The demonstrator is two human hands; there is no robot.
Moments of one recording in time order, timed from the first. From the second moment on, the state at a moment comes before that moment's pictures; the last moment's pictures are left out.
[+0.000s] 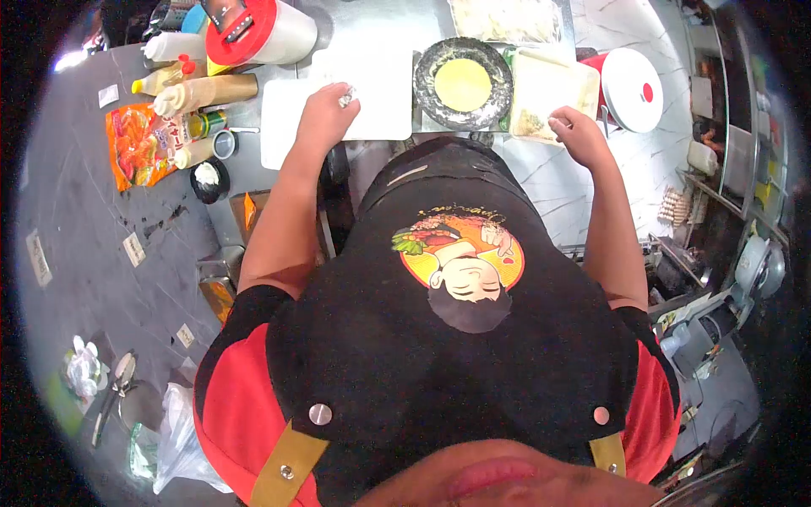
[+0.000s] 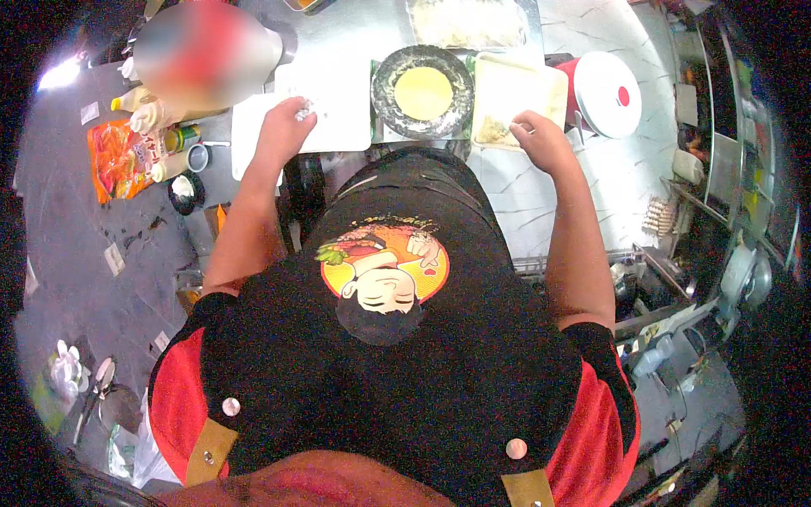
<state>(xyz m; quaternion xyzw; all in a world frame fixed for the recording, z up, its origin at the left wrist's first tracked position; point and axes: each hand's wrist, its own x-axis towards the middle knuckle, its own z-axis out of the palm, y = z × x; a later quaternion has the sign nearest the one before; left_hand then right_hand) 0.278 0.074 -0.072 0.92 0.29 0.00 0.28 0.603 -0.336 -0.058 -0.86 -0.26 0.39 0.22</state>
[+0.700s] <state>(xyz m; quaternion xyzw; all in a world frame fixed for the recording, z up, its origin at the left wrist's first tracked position) 0.333 0.044 0.001 0.92 0.26 -0.02 0.30 0.618 -0.357 -0.068 -0.85 -0.26 0.37 0.25</state>
